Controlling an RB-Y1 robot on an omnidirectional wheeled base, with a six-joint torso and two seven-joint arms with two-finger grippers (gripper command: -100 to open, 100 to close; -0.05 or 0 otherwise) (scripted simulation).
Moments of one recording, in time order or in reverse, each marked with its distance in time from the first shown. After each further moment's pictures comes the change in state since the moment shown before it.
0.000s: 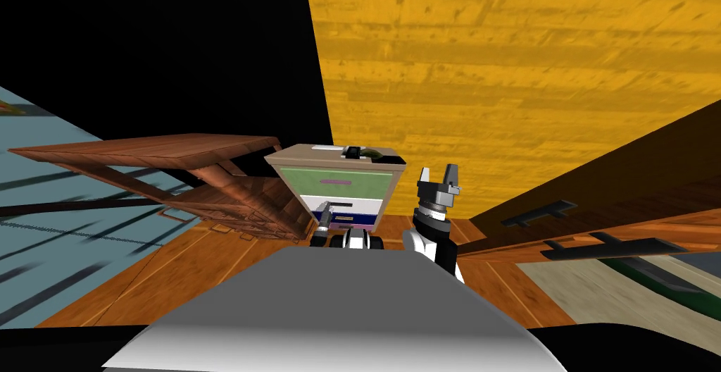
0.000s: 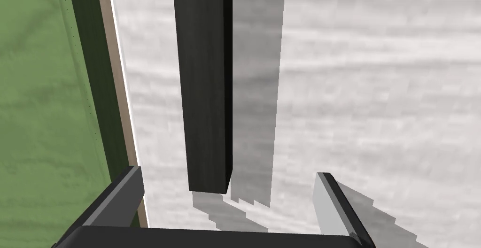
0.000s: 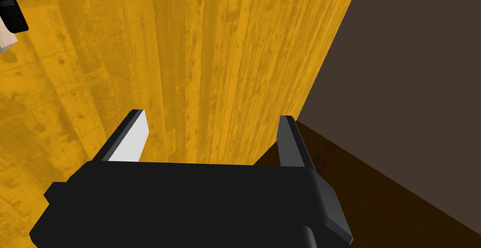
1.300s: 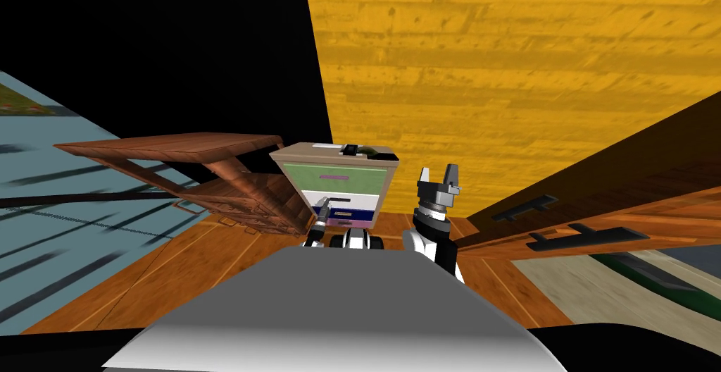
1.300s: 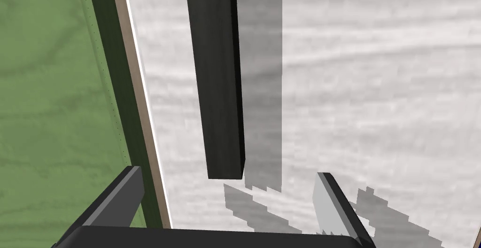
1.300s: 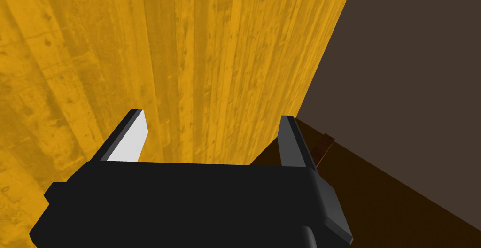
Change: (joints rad) left arm -0.046 0.066 0.003 -0.027 0.002 0.081 -0.002; right arm 0.000 0.000 0.000 0.000 0.000 0.000 0.000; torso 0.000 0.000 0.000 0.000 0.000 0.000
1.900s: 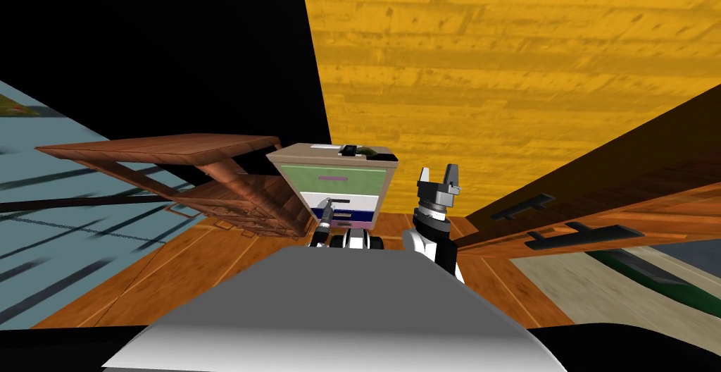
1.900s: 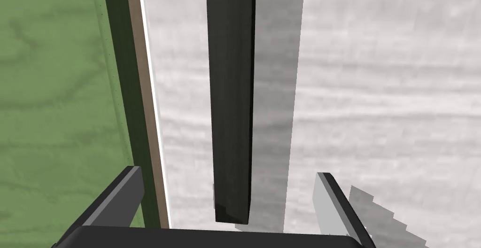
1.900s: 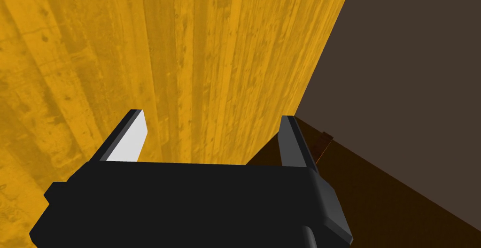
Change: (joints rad) left arm 0.039 -0.058 -0.043 -0.047 0.048 0.009 -0.044; right arm 0.000 0.000 0.000 0.000 0.000 0.000 0.000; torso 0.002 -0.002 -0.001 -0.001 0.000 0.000
